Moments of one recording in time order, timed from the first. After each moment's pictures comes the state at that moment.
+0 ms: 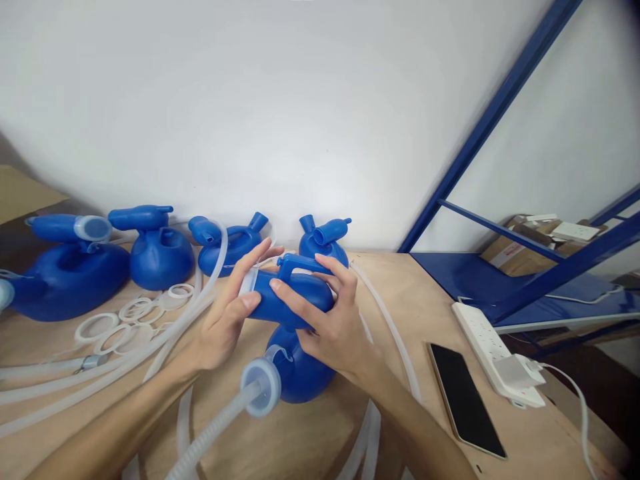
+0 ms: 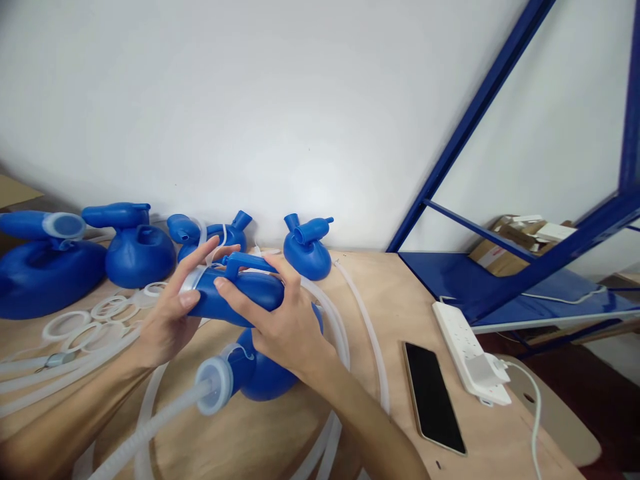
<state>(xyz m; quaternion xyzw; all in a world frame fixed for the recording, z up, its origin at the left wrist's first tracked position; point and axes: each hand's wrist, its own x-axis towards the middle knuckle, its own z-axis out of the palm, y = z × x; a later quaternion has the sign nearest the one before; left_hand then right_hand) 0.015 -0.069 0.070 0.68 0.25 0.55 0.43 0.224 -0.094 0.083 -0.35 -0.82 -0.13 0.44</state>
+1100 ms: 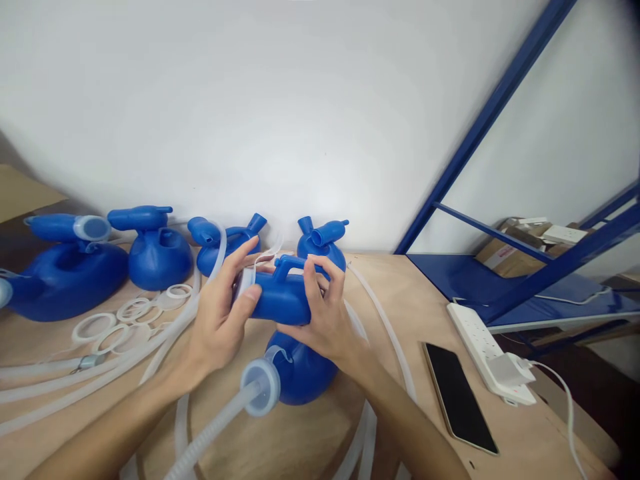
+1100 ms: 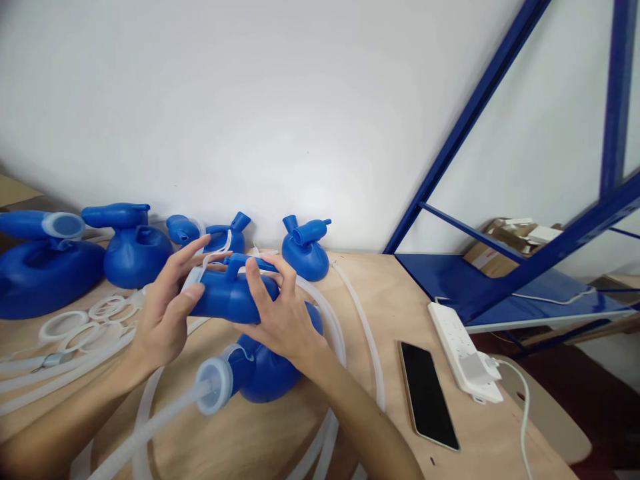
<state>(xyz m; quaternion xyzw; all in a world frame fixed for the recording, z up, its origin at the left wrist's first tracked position) 0.019 -0.080 0.092 0.73 0.34 0.57 0.15 0.222 -0.079 0.068 -0.34 -0.82 -0.11 0.45</state>
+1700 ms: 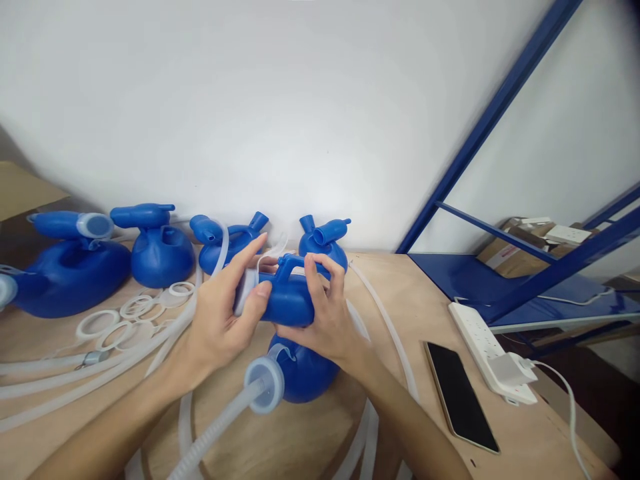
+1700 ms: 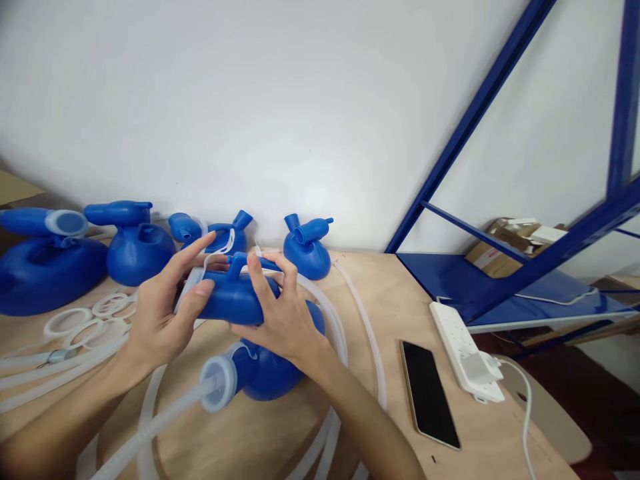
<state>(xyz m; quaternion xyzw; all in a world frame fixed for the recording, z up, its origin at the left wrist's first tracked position) 0.016 -0.085 0.103 0.75 0.36 0.54 0.09 0.218 -0.080 0.069 -0.34 -0.82 -0.09 0.46</state>
